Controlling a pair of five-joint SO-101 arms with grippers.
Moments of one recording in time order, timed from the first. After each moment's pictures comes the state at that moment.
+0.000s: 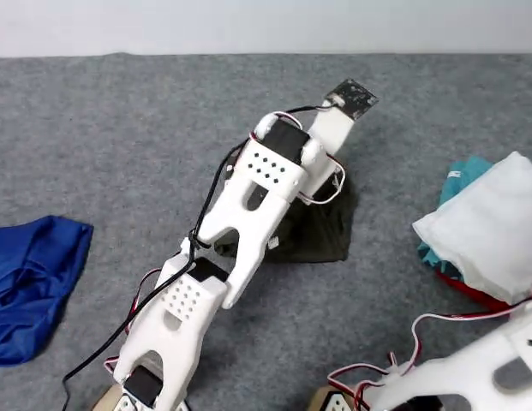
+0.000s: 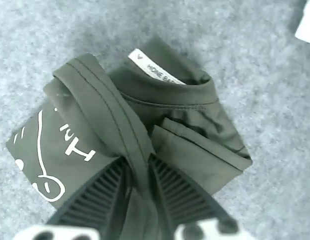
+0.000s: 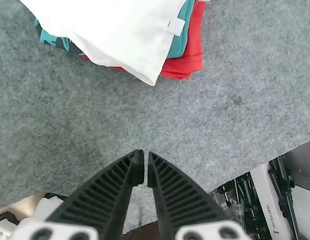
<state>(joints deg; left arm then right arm) 30.9 47.5 -61.4 99.0 0.3 57.0 -41.0 13.0 100.6 40.2</state>
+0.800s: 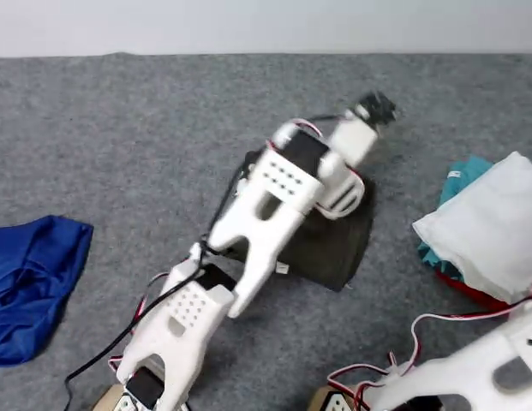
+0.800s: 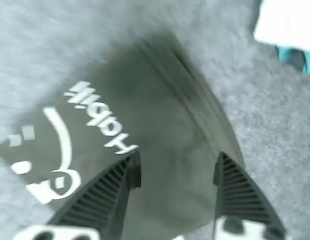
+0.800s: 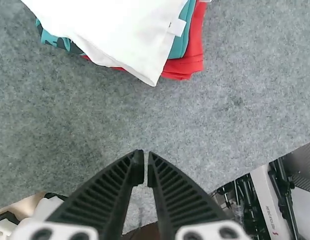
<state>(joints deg) 33.8 45.0 -61.9 99.0 0.5 55.9 -41.0 13.1 100.6 40.3</state>
